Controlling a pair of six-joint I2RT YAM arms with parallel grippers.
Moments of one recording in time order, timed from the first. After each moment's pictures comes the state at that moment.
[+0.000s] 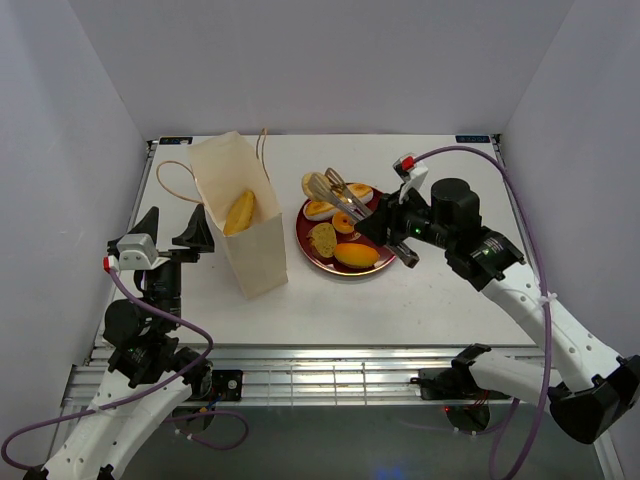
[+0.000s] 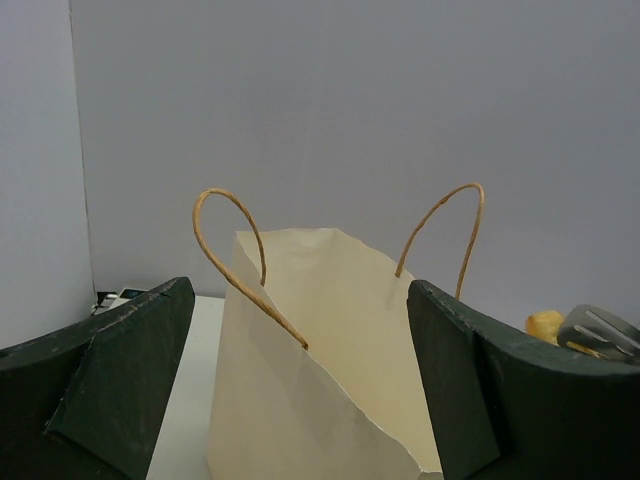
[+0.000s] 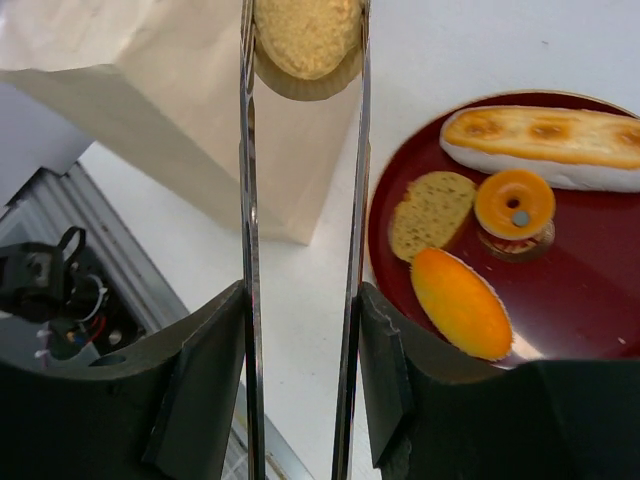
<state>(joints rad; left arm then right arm) -0.55 0.33 0.58 0.28 -0.49 0.10 0.60 1.04 1.08 -0.37 -0.29 0.25</state>
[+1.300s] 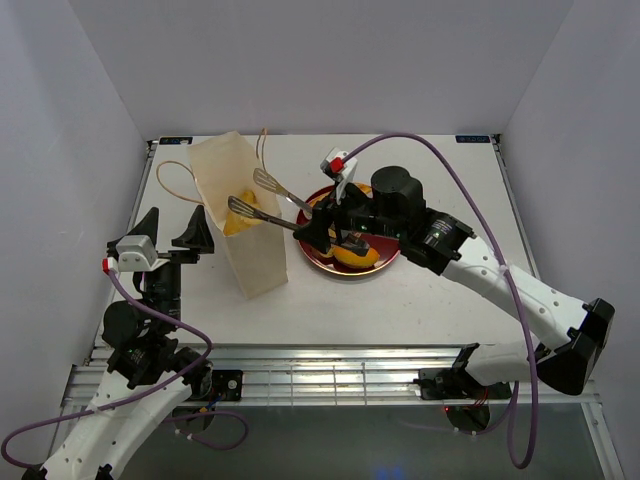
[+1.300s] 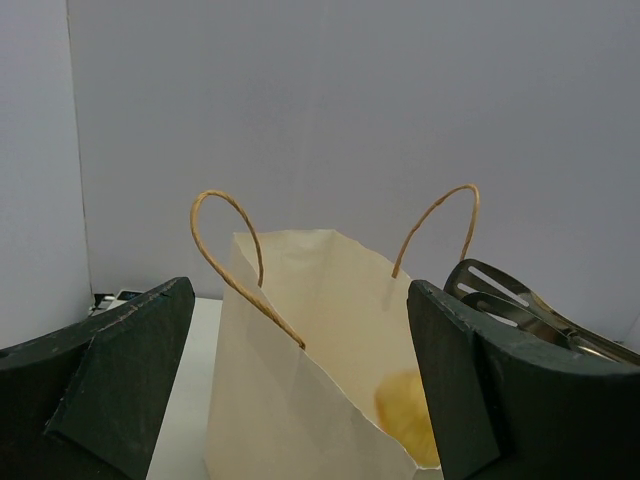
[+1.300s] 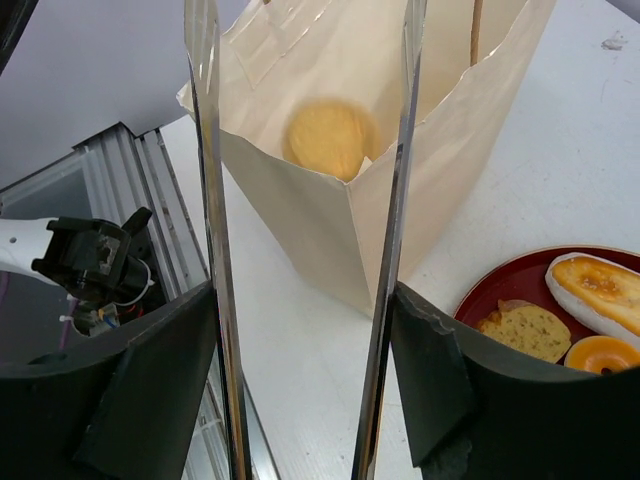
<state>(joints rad) -0.56 0.32 0.58 0.29 -0.50 0.11 0.91 1.29 1.33 -0.27 -0.30 0.12</state>
